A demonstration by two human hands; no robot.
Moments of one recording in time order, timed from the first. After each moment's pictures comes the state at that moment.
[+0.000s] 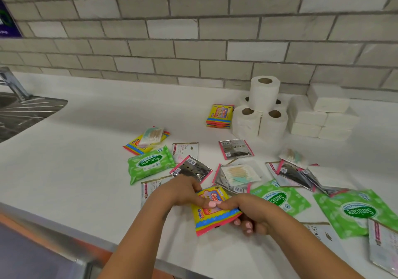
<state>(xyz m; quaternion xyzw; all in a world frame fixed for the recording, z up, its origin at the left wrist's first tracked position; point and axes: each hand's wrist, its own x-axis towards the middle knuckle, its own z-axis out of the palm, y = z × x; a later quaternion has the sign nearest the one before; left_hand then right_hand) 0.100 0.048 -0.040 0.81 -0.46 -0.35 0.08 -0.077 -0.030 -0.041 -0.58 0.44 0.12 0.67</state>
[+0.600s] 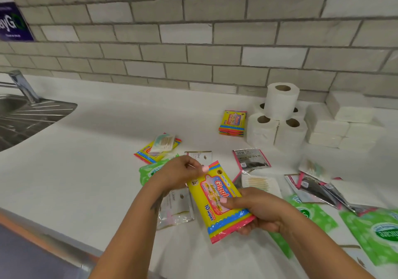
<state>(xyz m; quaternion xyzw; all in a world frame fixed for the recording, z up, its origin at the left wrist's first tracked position) 0.159 0.046 -0.016 0.76 -0.36 -0.39 0.39 -0.041 -0.039 -0.022 -0.60 0.33 0.06 0.72</state>
